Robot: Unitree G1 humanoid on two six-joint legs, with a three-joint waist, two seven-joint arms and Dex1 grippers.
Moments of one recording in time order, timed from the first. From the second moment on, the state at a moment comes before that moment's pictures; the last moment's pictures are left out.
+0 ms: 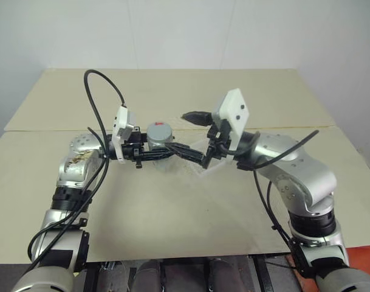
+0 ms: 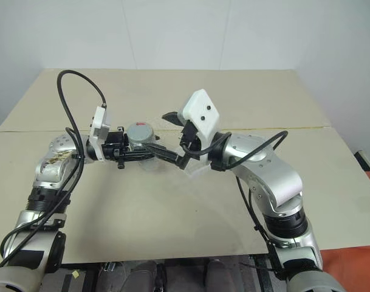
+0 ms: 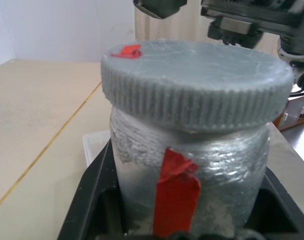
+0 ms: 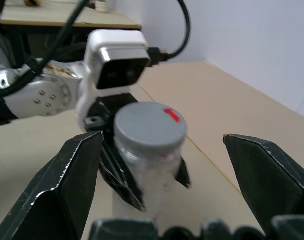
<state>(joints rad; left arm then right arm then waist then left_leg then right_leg) -0.71 0.54 0.00 0.29 -0.47 0.24 -1.39 -0.71 -0.37 0.15 -0.50 0.49 0.80 0.60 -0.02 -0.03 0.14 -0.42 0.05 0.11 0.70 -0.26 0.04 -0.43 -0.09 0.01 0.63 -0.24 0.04</state>
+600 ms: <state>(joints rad) -0.71 0.53 0.00 0.30 -0.47 0.24 -1.38 -0.82 -0.19 0.25 -0.30 0.35 0.79 0.48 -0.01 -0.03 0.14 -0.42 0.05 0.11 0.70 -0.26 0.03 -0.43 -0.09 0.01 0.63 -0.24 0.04</state>
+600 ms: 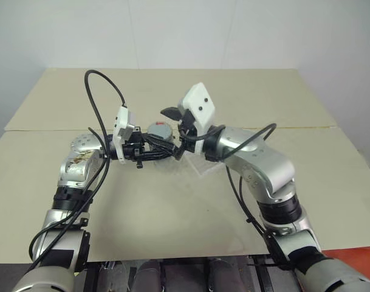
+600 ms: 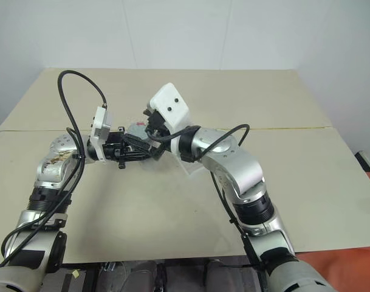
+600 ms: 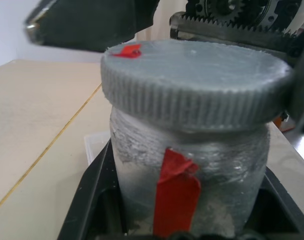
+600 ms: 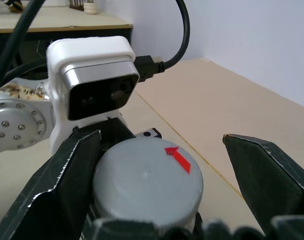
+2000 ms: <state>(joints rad) -0.71 0.55 0.00 0.30 -0.47 0.24 -1.37 -0.73 -0.35 0.20 -0.40 0.43 0.80 0.53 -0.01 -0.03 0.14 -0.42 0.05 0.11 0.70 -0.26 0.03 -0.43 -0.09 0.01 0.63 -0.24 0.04</state>
